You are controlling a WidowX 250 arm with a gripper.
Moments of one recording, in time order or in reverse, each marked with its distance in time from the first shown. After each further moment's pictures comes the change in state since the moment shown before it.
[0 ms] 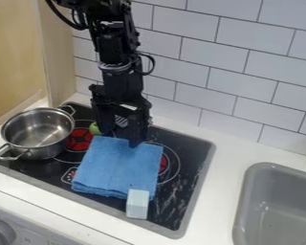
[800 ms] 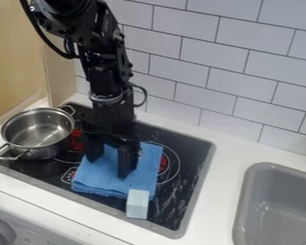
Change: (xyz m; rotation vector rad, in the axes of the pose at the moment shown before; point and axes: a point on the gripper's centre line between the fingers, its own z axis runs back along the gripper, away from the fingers) arm -0.029 -0.008 -0.025 0.053 0.030 0.000
